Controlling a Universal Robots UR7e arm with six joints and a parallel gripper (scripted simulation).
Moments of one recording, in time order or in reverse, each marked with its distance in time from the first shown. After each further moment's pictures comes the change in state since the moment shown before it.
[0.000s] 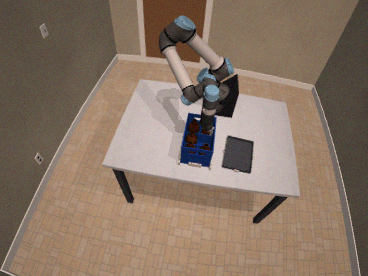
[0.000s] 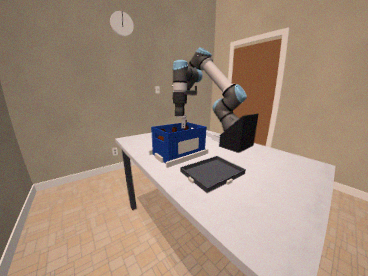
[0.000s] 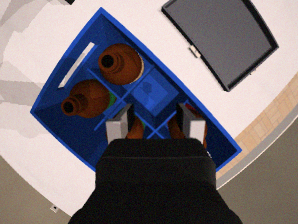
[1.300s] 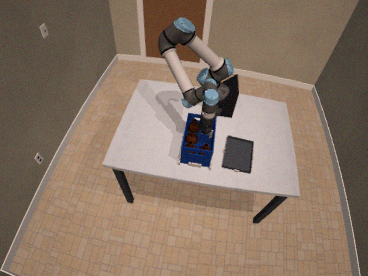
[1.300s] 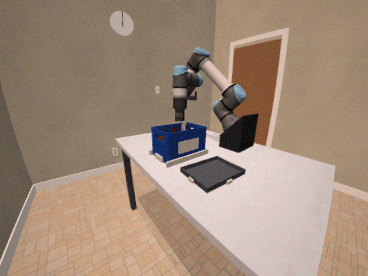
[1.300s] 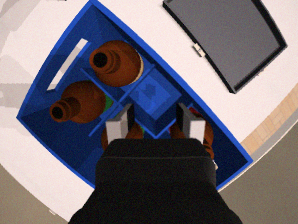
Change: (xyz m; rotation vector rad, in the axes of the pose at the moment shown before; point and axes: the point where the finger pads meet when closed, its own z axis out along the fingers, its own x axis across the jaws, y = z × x) arm -0.001 -0.001 0.027 0.002 -0.002 0.000
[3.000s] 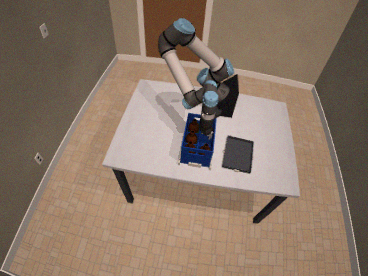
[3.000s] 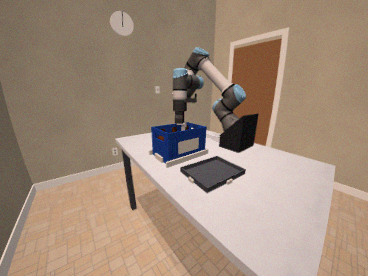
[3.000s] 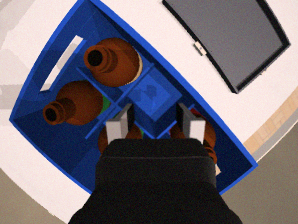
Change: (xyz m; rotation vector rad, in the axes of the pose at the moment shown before) arm 0.001 0.001 0.012 -0.003 0.003 0.001
